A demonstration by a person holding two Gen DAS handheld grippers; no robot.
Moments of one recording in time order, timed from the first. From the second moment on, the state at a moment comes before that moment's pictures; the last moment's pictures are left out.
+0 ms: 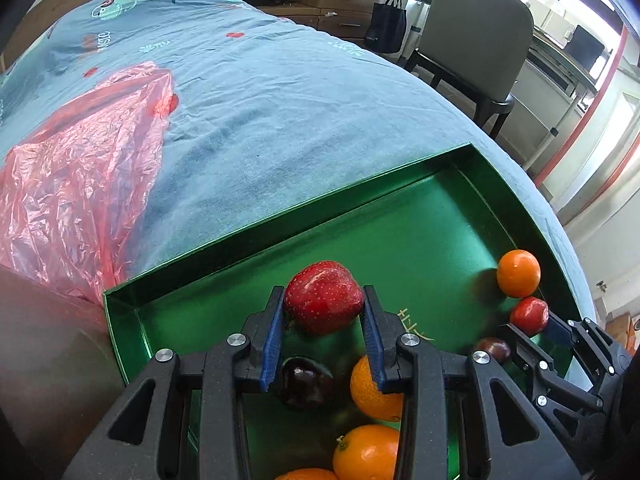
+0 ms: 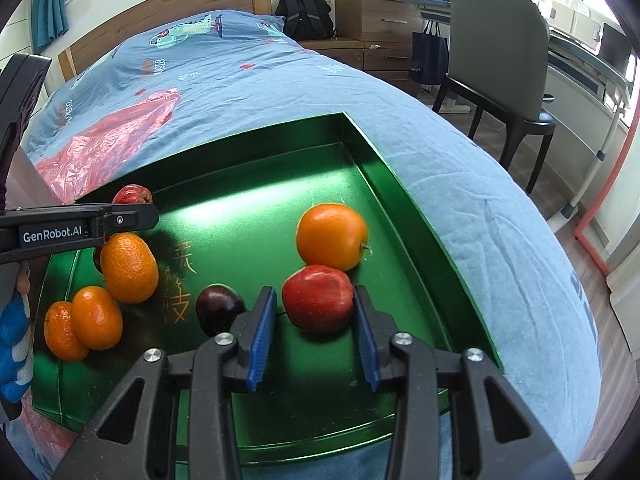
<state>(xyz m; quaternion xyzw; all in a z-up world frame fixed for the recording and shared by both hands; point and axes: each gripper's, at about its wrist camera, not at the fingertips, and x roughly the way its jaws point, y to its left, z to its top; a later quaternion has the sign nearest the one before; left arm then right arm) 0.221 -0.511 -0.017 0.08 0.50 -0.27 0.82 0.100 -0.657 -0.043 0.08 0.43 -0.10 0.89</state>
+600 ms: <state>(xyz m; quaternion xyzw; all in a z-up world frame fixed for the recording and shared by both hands) 0.211 -0.508 -0.002 0.09 0.49 -0.27 0.83 0.084 -0.658 -0.029 0.08 0.43 -0.12 0.89</state>
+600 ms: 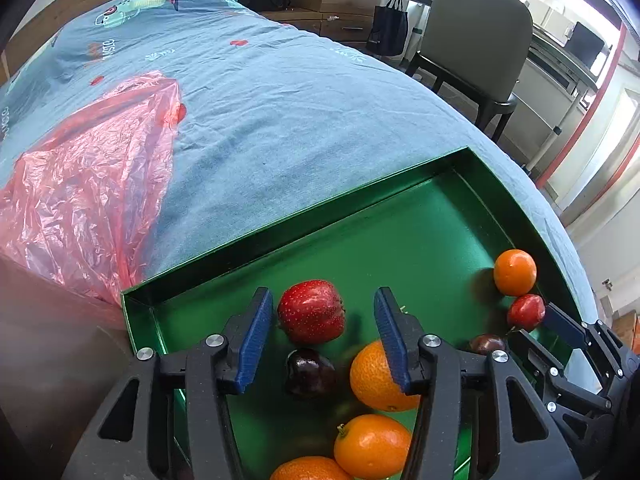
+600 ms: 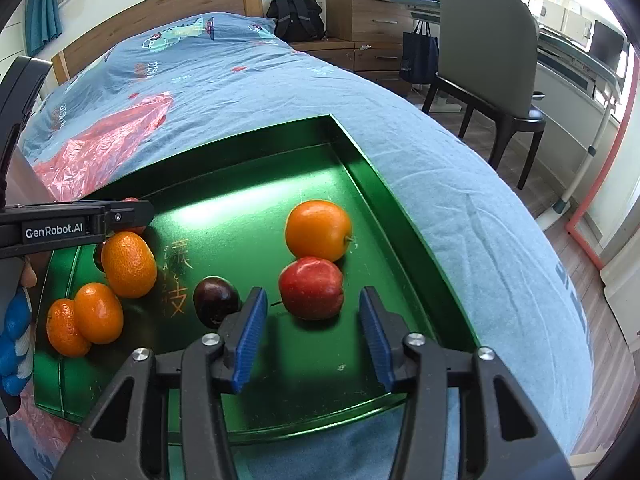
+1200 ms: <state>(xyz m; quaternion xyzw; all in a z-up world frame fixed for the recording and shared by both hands) 0.095 -0.435 0.069 0.07 0.44 -0.31 0.84 0.013 -0.615 0.039 0.08 0.40 -0.12 0.90</state>
